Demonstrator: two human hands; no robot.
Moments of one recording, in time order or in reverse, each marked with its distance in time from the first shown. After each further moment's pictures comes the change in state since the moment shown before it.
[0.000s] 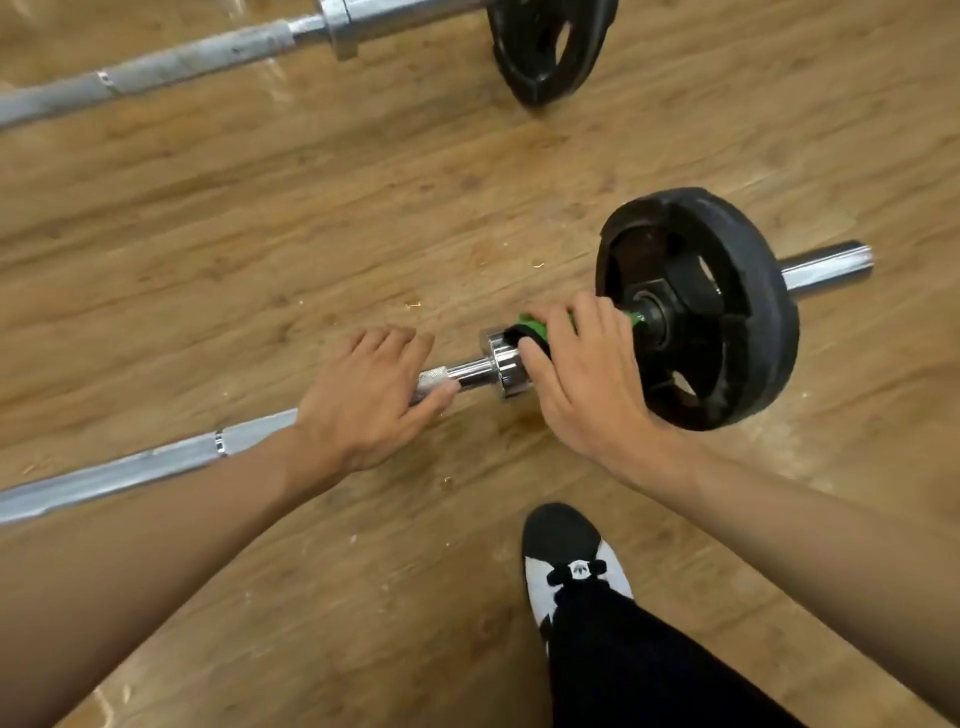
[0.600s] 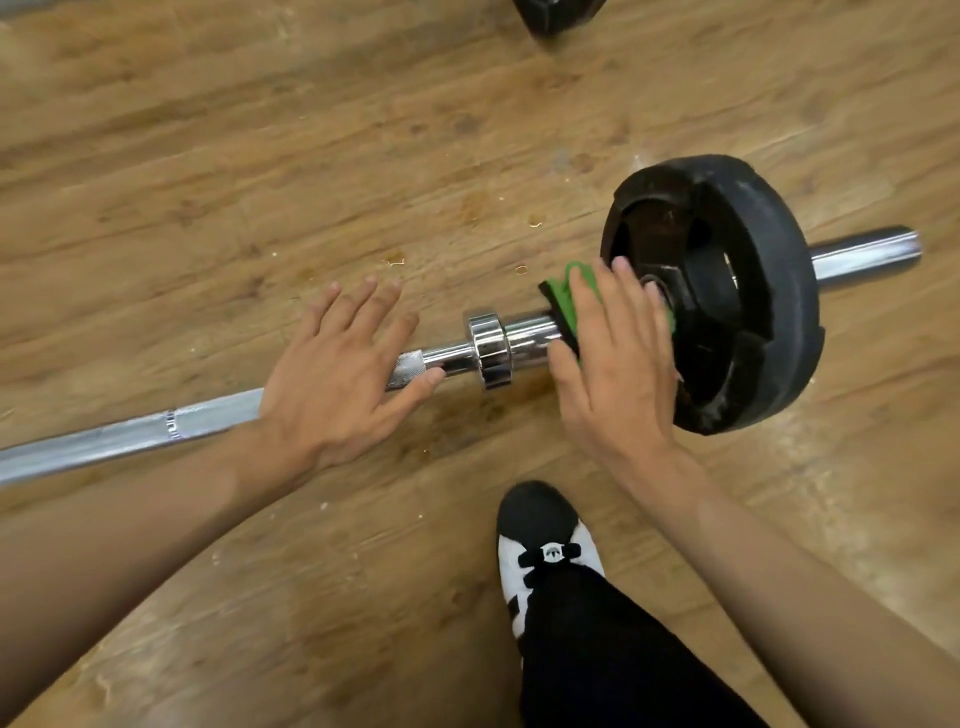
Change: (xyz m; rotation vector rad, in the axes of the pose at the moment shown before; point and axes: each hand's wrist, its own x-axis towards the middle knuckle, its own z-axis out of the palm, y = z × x) left_hand -0.011 0.015 0.005 0.063 0.005 -0.042; right_hand -0.029 0.033 0.004 -0.003 -0.038 0.078
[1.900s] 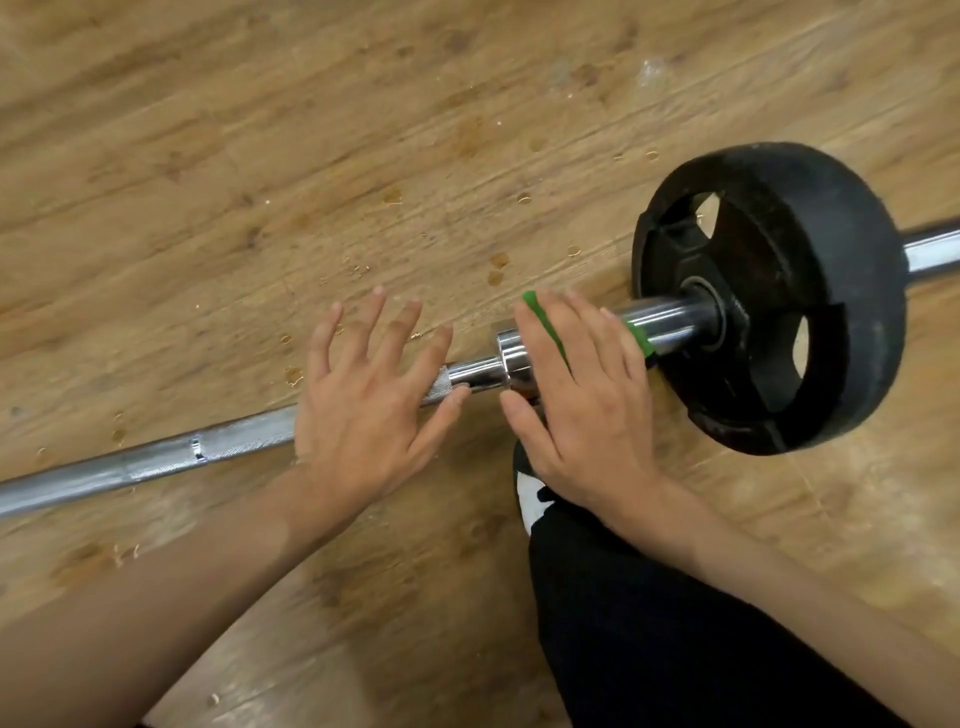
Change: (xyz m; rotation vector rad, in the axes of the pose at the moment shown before) left_hand -0.063 0.053 0.016 0.110 0.168 -0.015; right_hand -0.074 -0.050 -0.007 0.038 -0.041 -0.083
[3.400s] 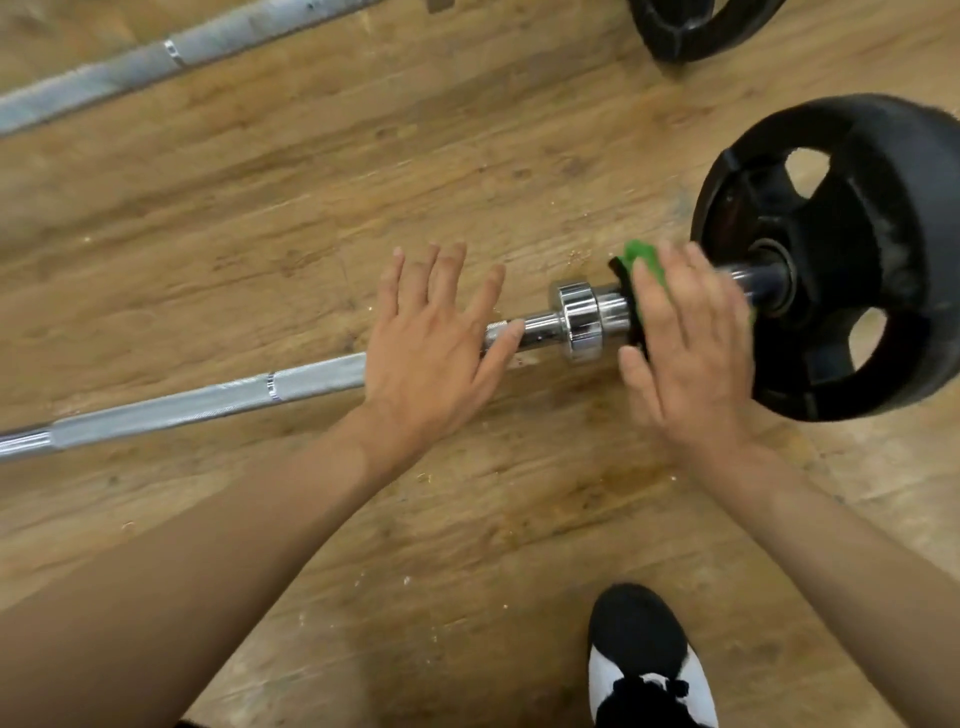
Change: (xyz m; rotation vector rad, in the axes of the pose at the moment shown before) left_hand 0.148 -0.094 0.008 0.004 -0.034 -0.198; right_hand 0.169 0.075 0.056 -0.058 0.197 -0.157
